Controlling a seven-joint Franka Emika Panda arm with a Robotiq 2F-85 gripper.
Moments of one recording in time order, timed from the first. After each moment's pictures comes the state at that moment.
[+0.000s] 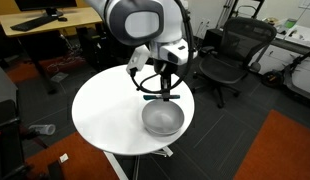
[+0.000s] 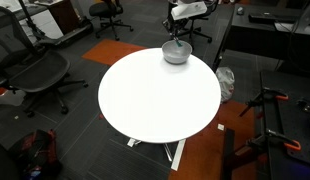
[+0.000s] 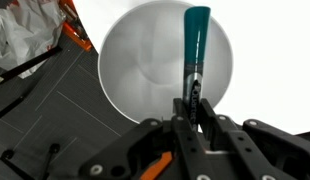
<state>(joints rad) -0.09 0.57 -0.25 -1.75 0.02 2.43 0.49</state>
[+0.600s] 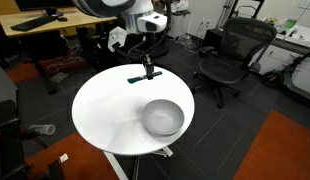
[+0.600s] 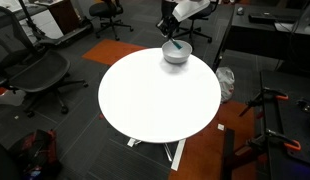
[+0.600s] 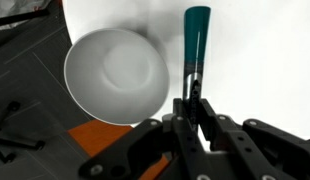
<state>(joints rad) 0.02 0.42 -0.20 -1.88 -0.11 2.45 0.39</state>
